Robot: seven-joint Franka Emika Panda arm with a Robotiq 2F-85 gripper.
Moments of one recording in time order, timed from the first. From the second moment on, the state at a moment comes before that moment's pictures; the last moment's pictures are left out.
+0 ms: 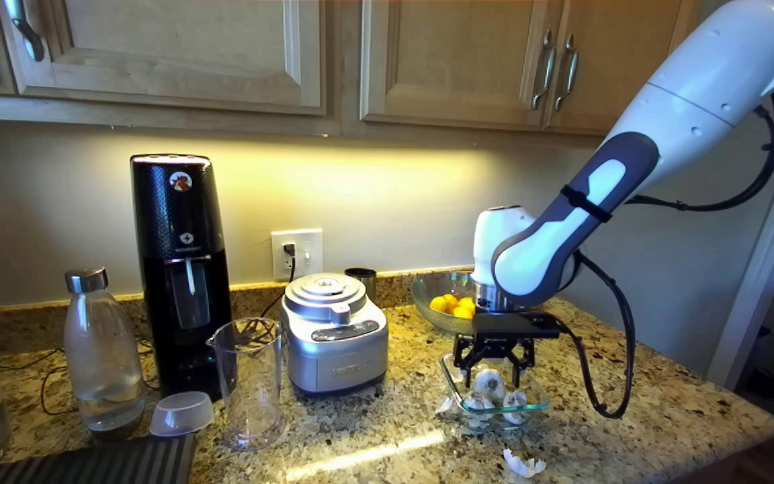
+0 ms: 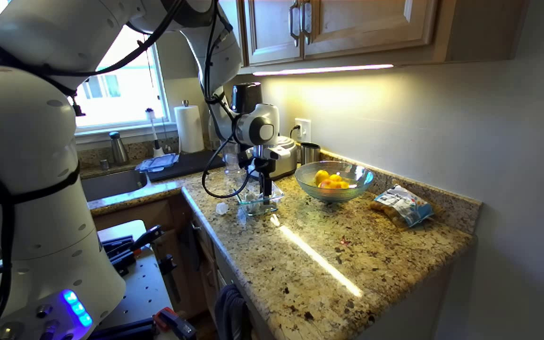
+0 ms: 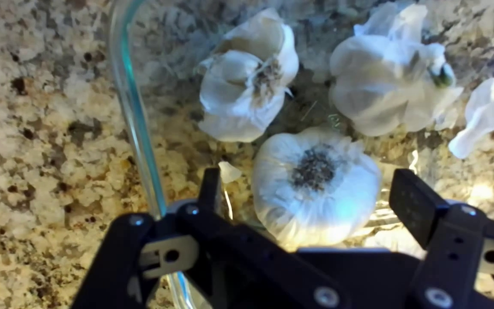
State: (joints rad) arm 0.36 0.73 0.04 -1.90 -0.01 2.56 0.82
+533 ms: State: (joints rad) arm 0.36 0.75 0.04 -1.88 -0.01 2.57 0.79
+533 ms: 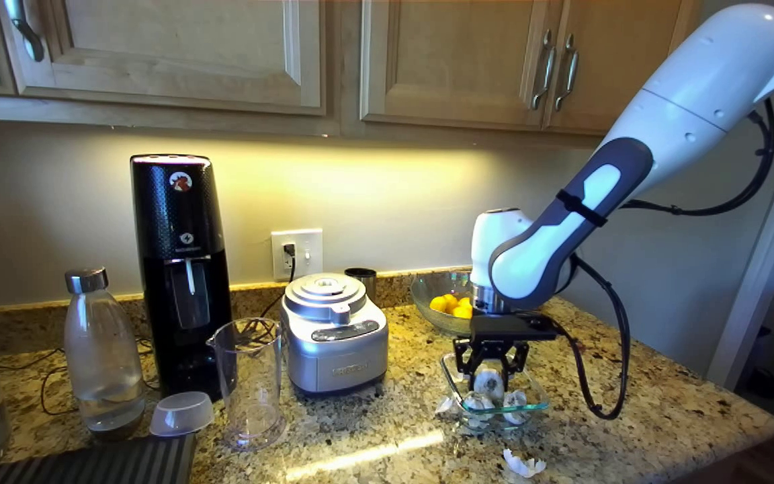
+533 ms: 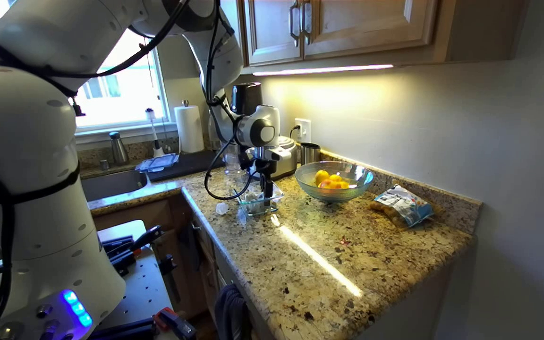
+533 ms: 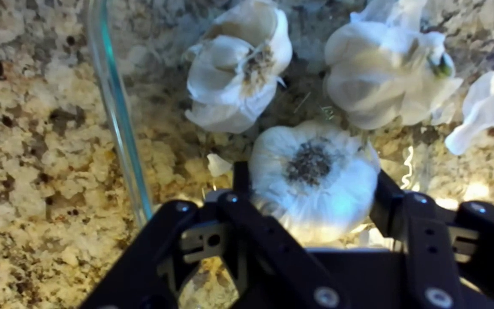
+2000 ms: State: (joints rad) arm 0.35 0.43 -0.09 -2.14 0.01 2.61 0.94
